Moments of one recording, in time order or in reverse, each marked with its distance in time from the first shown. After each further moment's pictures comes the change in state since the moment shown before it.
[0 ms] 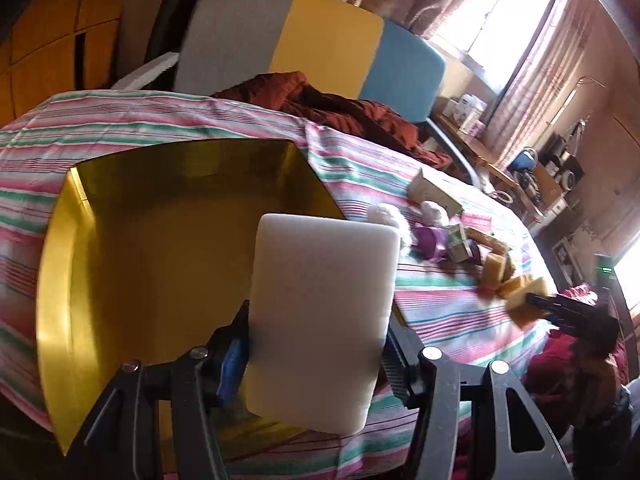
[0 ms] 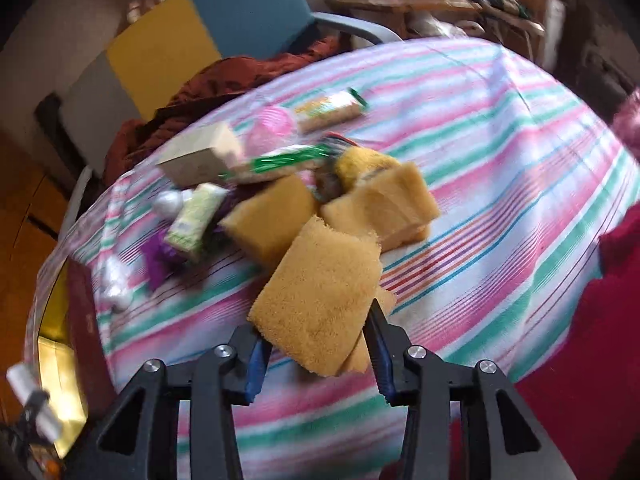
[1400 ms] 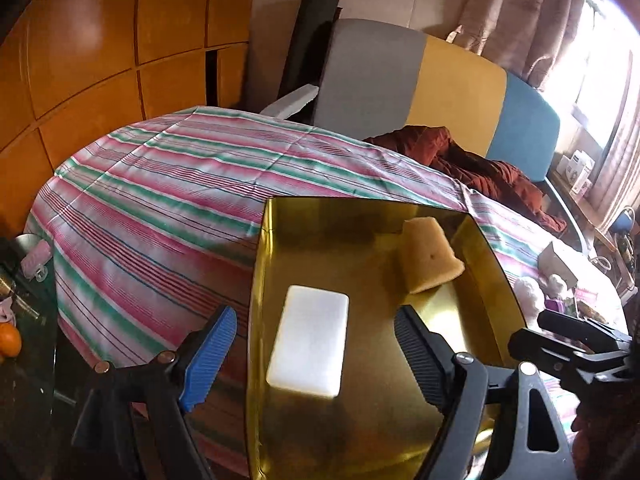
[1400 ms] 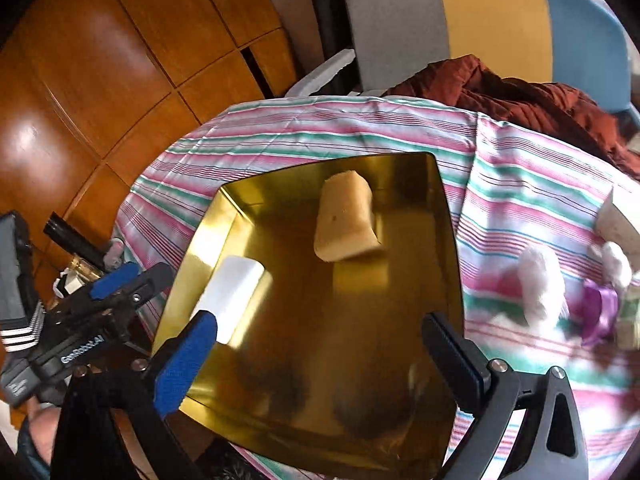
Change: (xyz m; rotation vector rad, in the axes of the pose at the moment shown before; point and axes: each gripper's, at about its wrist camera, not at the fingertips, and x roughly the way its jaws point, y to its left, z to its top) left arm -0.051 0.090 0.013 -0.152 -0.141 0.390; right arm 0.020 0.329 -0.079 -0.652 0.117 0.482
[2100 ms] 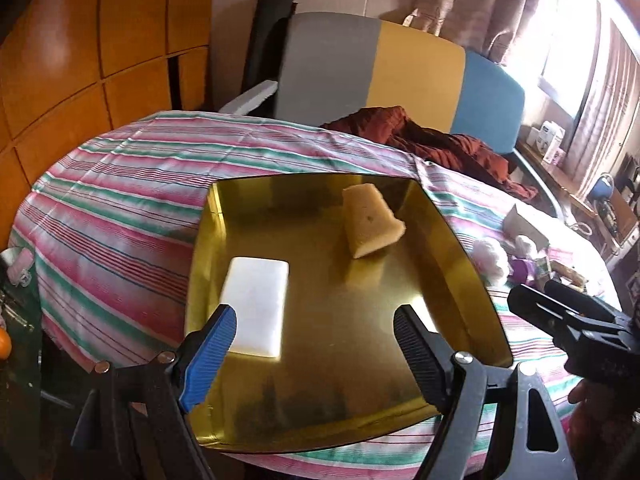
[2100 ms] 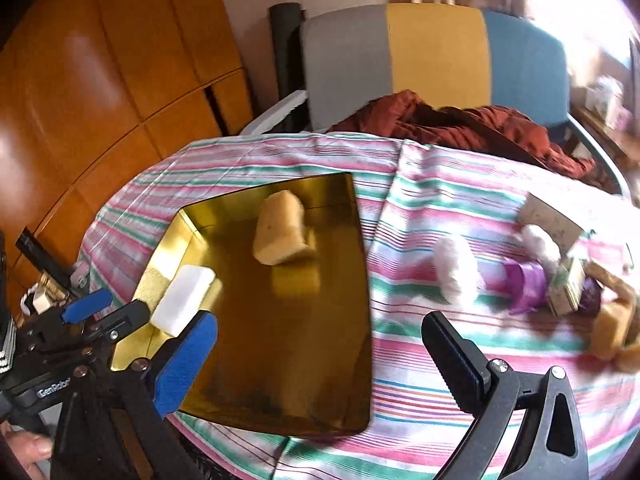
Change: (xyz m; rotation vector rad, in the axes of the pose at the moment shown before) left arm -0.015 -0.045 -0.025 0.094 0.021 -0.078; right arm -0.050 -0.034 -0.038 0.072 -0.152 -0.166
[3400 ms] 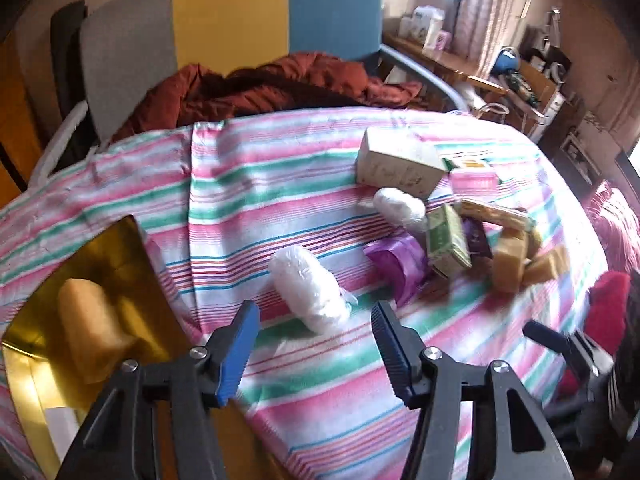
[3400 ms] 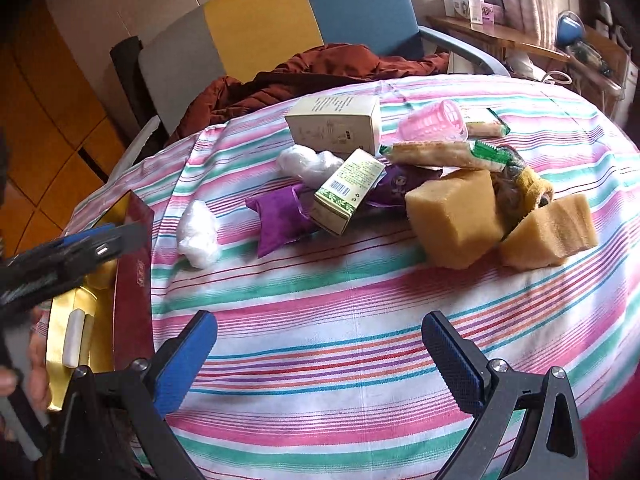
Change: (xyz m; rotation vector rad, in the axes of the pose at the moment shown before) left arm 0.122 -0.233 0.054 0.424 0.253 -0.248; right arm -0.022 -0.188 -0.050 0.360 0.053 -0.219
